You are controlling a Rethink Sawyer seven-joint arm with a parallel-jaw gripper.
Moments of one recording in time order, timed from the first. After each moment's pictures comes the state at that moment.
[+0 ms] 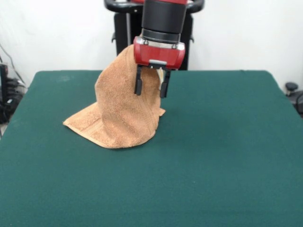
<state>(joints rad) -0.18 -0.71 -0.09 1.97 0.09 0.02 1.41</state>
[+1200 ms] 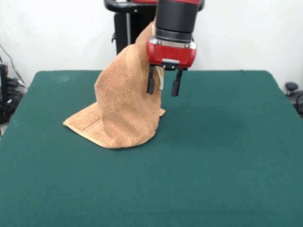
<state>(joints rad) -0.13 -0.71 -0.09 2.01 0.10 -0.03 1.41</state>
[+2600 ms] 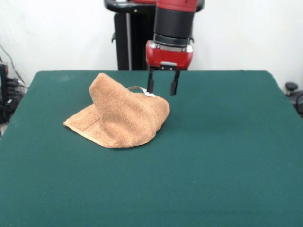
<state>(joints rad) -0.15 -0.67 -0.09 2.07 0.10 -0.07 1.41</state>
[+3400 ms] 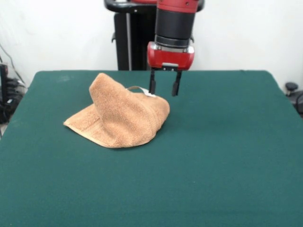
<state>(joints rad) -0.16 -0.67 -0.07 2.08 0.09 -0.07 1.41</state>
